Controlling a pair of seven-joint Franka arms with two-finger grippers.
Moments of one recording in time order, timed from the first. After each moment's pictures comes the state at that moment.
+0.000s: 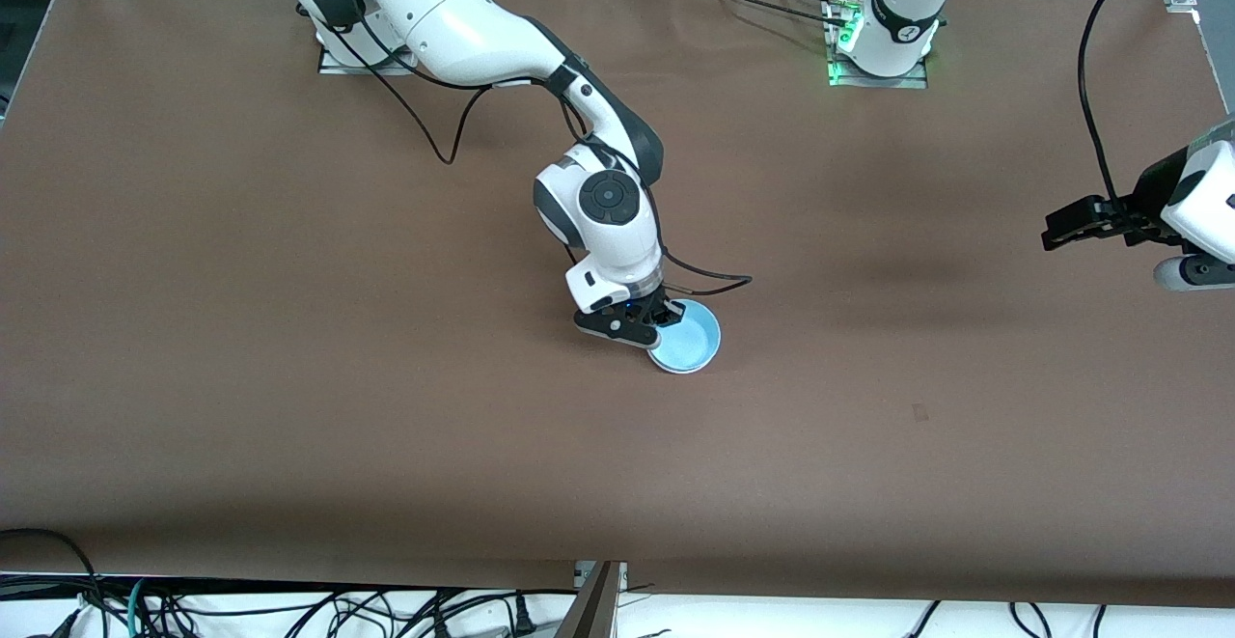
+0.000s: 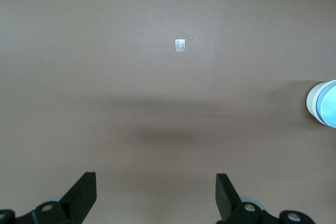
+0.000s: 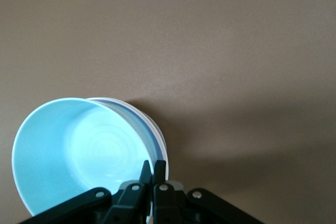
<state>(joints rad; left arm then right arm) 0.06 0.18 -0.05 -1.47 0.00 1.57 -0.09 0.78 1.03 -0.04 -1.03 0.03 2.30 1.07</state>
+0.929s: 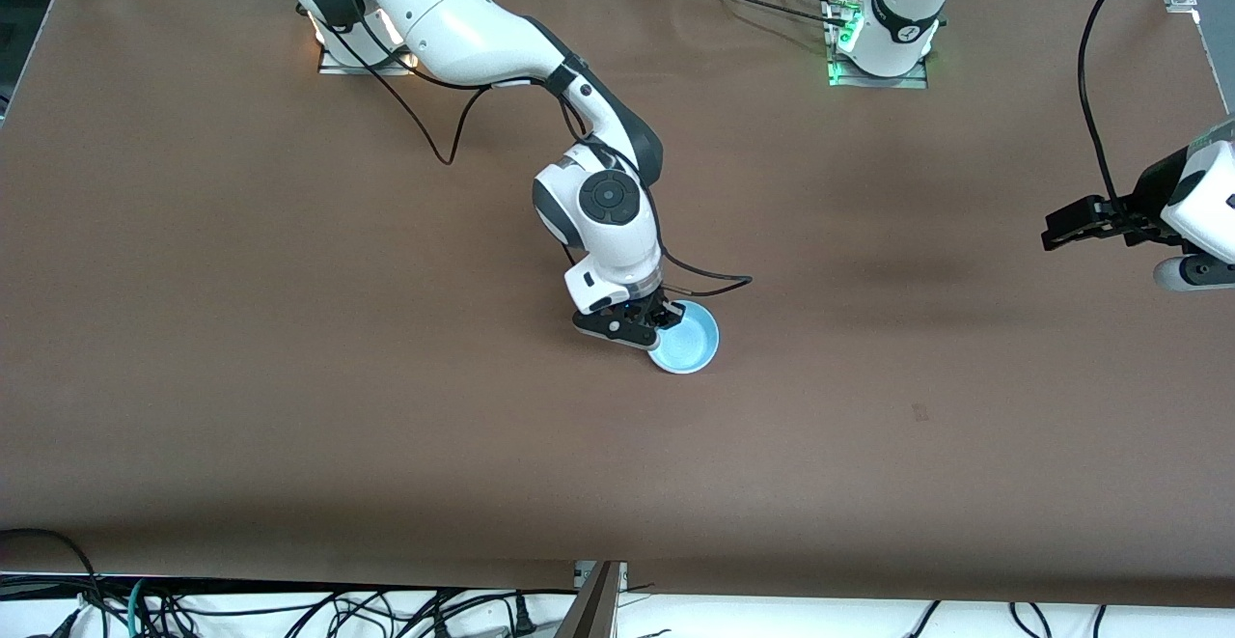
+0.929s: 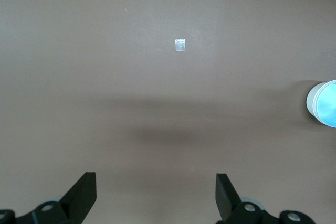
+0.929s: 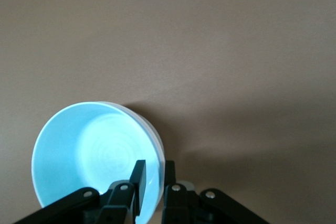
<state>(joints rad) 0.06 0.18 -0.05 -1.47 0.00 1.57 -0.09 0.78 1.03 -0.05 -1.01 0.03 2.27 1.07</state>
